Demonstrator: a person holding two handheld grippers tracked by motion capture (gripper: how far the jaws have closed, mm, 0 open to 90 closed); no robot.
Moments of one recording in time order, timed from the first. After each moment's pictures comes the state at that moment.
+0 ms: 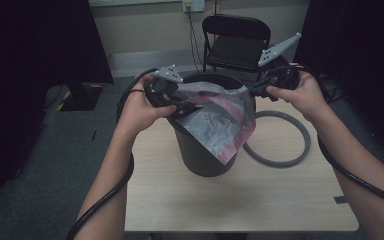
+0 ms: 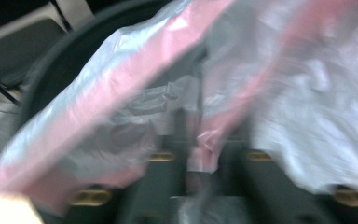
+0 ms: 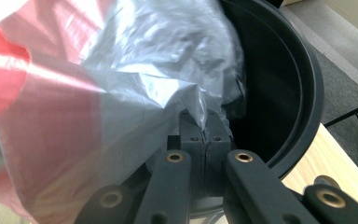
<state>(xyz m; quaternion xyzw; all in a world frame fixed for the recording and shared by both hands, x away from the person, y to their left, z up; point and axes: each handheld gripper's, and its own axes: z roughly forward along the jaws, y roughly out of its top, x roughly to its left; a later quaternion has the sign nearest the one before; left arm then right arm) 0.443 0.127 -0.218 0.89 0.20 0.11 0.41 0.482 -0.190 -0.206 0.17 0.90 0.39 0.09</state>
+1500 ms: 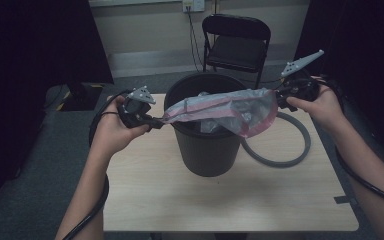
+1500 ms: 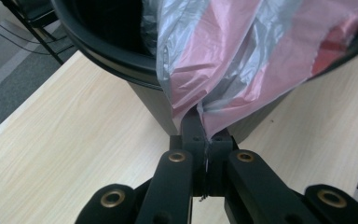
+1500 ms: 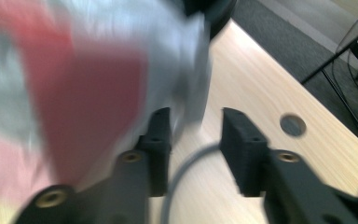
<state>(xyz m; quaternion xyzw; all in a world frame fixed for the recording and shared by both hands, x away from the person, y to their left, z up) 0.408 0.183 -0.244 0.90 0.26 0.15 0.33 0.490 -0.258 -0.253 0.25 0.89 0.37 0.12</state>
